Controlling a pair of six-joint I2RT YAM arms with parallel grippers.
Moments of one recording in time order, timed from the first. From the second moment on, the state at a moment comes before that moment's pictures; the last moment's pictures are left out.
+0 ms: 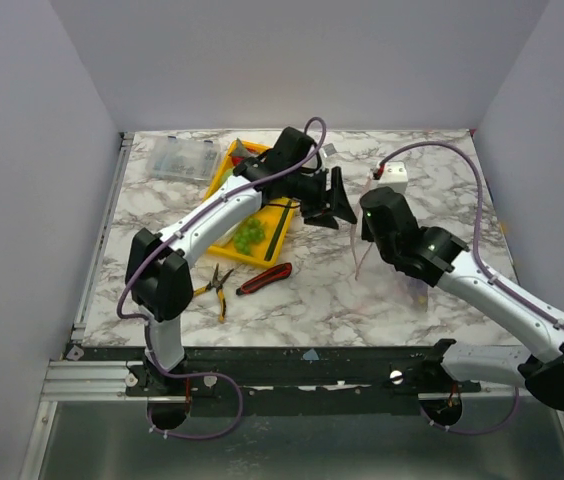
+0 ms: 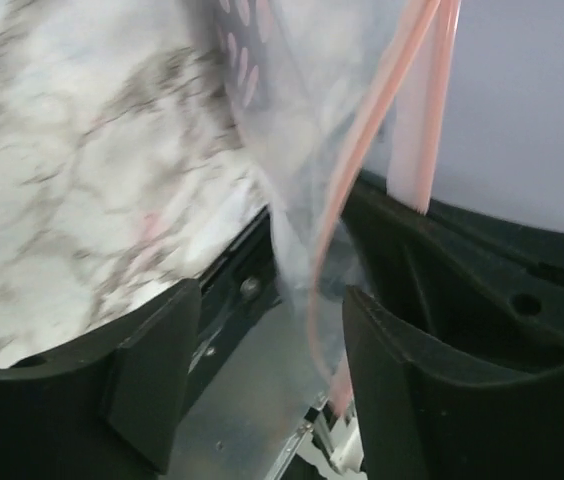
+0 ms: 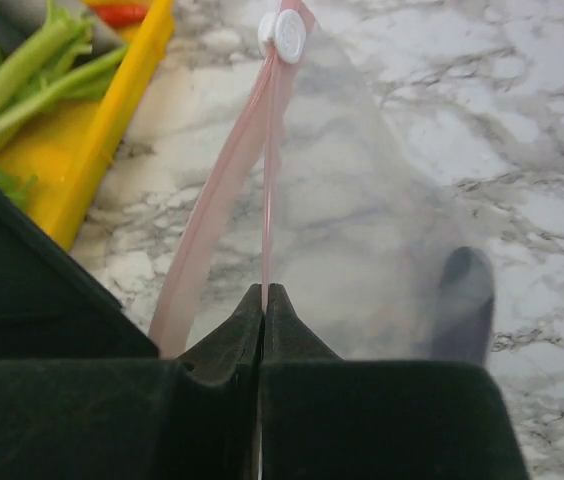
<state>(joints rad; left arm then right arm) -0.69 1.89 1.83 -0.64 0.70 -0.81 0.78 1.13 1.13 -0.57 0.70 0.38</state>
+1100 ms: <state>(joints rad) -0.22 1.75 1.38 -0.08 0.07 -0.68 0.78 1.11 1.04 -0.41 0.45 0.40</state>
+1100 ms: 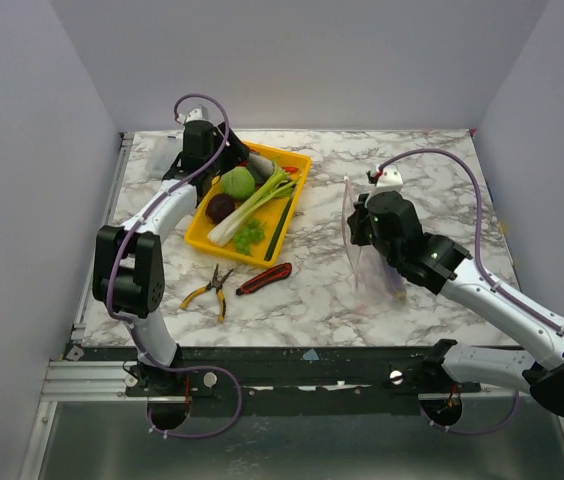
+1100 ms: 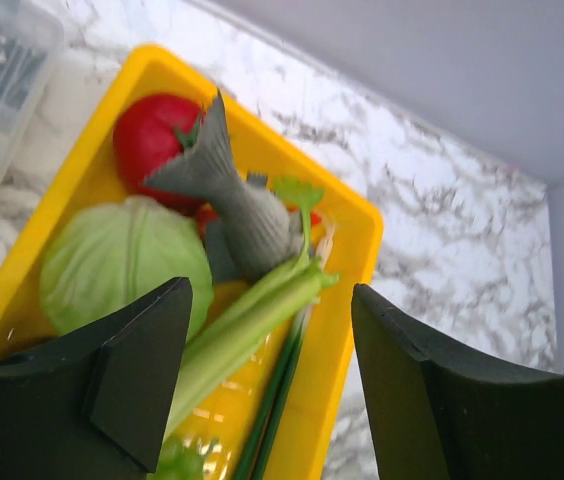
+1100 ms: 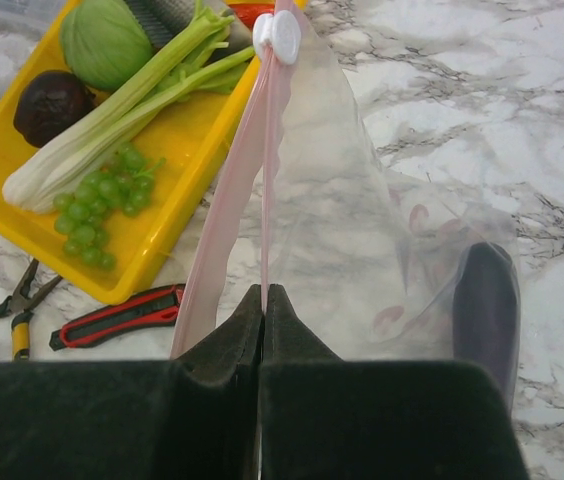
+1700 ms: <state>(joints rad) -0.21 1.98 1.29 0.42 -0.10 -0.96 0.78 1.13 1.07 -0.41 0.41 0.37</state>
